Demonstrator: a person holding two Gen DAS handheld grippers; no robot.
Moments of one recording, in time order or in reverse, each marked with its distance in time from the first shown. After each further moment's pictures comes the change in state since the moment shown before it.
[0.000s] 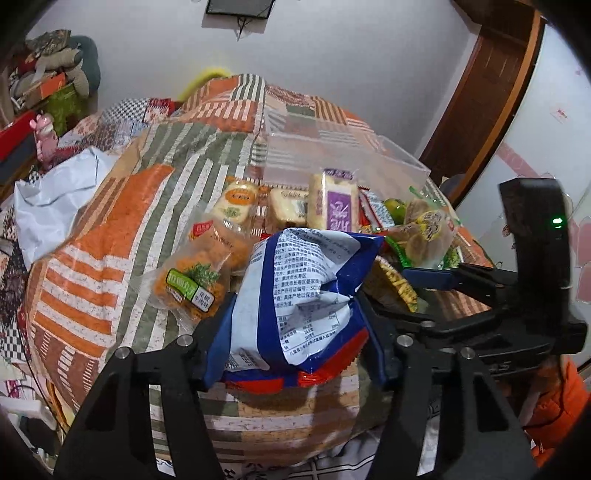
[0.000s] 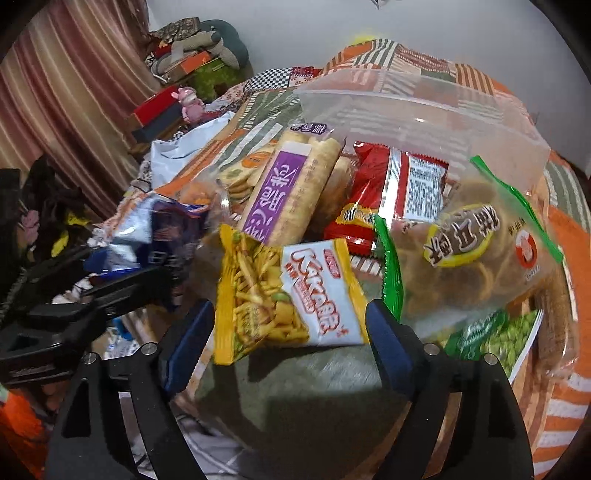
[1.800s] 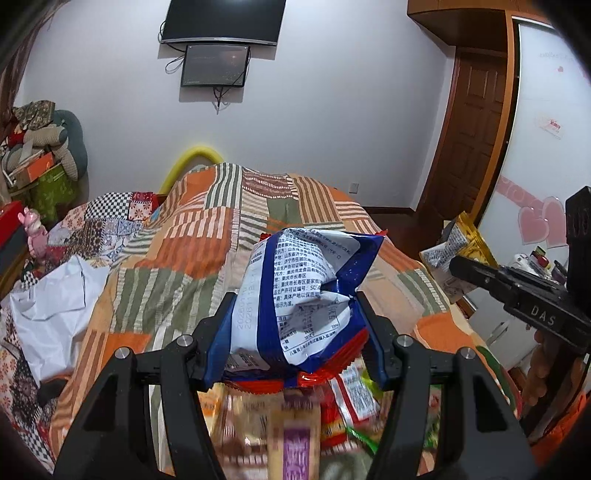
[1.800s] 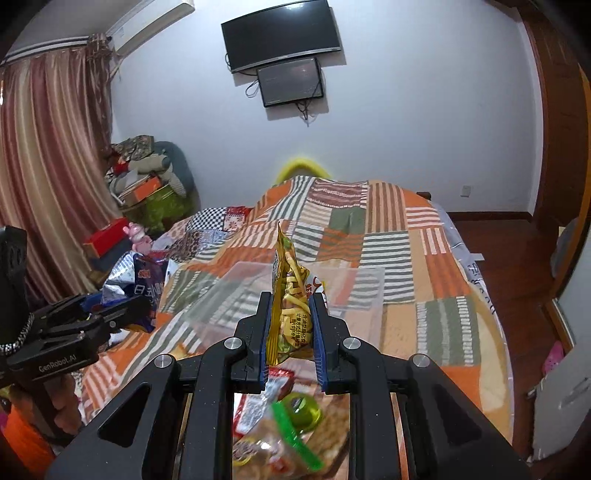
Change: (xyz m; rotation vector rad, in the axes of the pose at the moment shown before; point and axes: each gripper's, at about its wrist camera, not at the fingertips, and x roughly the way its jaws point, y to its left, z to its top) left arm 0.025 -0.058 0.158 0.116 -0.231 0.041; right arm -0.115 -0.088 0.083 0.110 -0.465 -0.171
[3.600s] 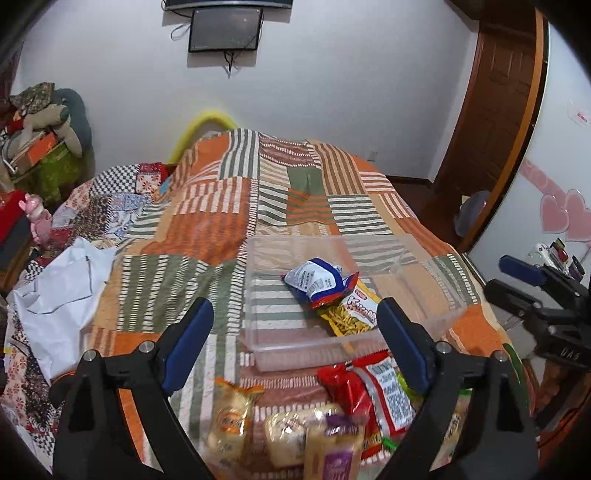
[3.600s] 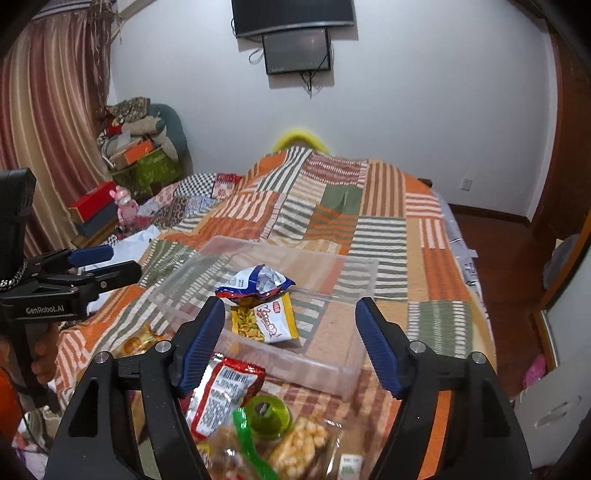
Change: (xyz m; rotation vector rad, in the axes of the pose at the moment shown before) left arm 0.043 0.029 0.019 -0.016 0.151 0.051; right arm 0.025 -0.013 0.011 -0.089 0.108 -0.022
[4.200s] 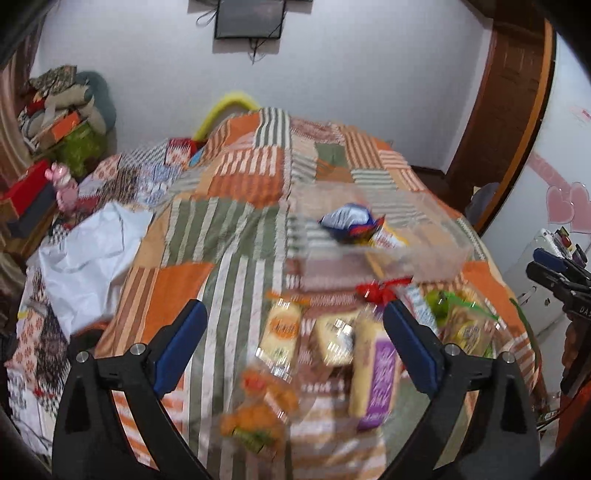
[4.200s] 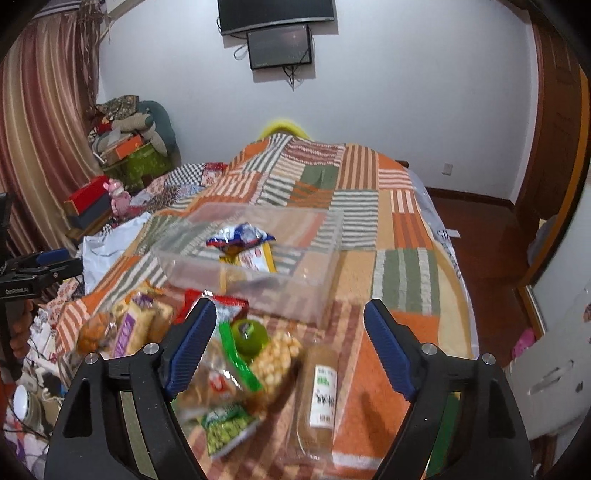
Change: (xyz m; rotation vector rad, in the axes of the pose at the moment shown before) left arm -0.052 0.041 -0.075 -0.049 0.064 0.051; right arm -0.035 -0.012 -0.052 0.036 0.040 -0.052
